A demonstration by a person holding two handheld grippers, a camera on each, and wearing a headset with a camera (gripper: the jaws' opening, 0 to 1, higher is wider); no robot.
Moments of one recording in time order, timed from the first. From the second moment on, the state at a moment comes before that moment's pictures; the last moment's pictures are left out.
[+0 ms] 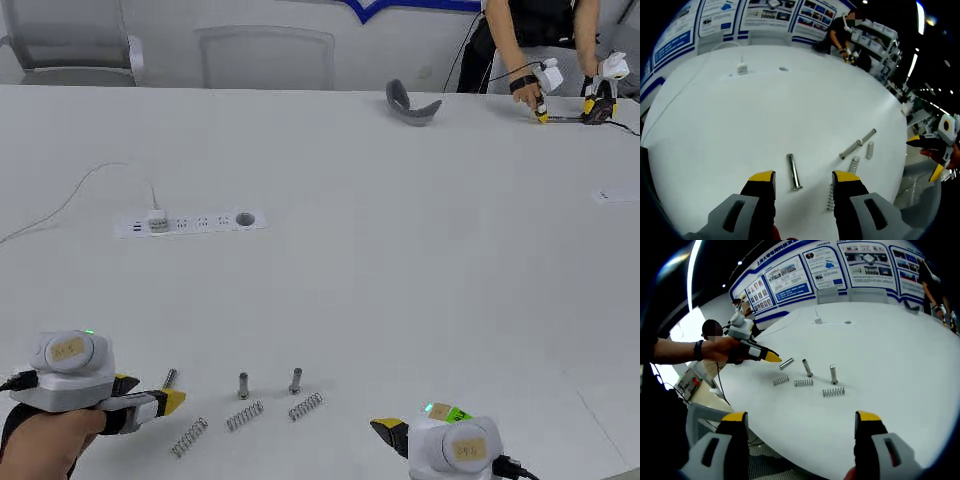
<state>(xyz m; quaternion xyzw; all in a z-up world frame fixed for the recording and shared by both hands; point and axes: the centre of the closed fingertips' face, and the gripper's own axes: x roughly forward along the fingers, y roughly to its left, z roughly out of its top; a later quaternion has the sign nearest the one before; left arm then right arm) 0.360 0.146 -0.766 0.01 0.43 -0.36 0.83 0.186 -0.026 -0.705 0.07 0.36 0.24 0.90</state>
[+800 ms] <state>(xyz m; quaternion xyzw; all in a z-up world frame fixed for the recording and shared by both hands) 0.387 0.131 -0.799 0.02 0.45 -0.33 0.83 0.182 -0.034 -0.714 0.09 0.37 0.22 0.90</state>
